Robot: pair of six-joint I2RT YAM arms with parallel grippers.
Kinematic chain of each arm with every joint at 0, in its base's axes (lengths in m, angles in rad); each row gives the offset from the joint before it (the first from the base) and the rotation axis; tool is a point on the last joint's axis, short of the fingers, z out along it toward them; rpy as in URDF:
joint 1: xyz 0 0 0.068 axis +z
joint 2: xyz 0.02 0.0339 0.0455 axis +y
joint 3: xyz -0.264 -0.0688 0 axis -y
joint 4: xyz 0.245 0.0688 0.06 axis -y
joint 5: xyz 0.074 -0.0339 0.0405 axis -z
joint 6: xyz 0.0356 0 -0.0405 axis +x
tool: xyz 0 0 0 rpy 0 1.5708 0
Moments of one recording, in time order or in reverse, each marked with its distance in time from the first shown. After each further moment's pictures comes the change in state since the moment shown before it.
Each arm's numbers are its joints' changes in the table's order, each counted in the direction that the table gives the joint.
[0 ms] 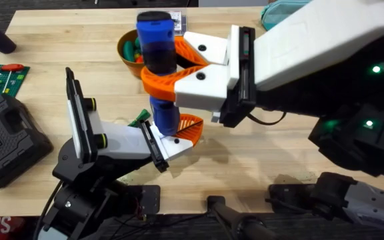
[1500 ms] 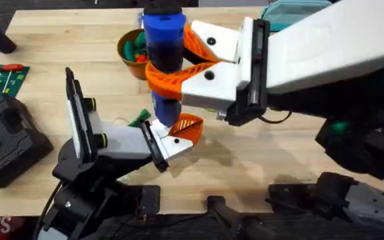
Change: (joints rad) left arm 0.000 0.000 0.000 0.001 -0.002 -0.002; right arm -0.009 -0.033 -0.009 0.033 0.000 -0.102
